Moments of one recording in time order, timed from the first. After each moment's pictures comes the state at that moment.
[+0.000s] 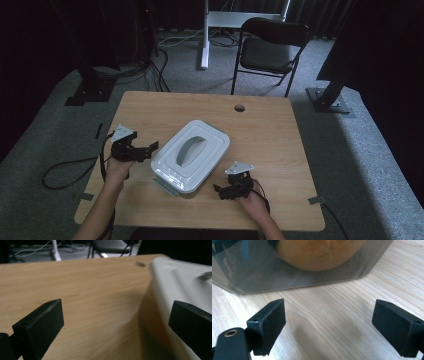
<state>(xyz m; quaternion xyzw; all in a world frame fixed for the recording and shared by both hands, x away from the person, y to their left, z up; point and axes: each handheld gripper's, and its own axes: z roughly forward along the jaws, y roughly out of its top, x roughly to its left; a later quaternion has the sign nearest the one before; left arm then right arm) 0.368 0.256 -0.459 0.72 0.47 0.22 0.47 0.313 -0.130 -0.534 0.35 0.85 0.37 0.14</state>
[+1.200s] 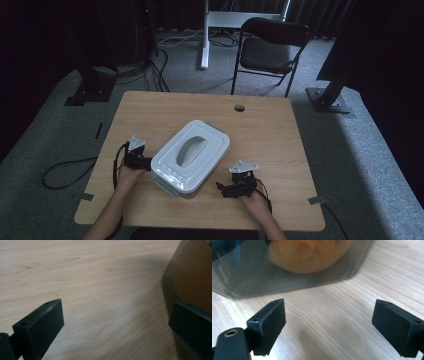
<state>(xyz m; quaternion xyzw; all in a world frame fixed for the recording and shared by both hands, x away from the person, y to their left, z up) 0.381 0.241 -0.526 0.75 0.48 0.20 0.42 0.314 -0.140 -0.532 0.37 0.83 0.39 0.15</state>
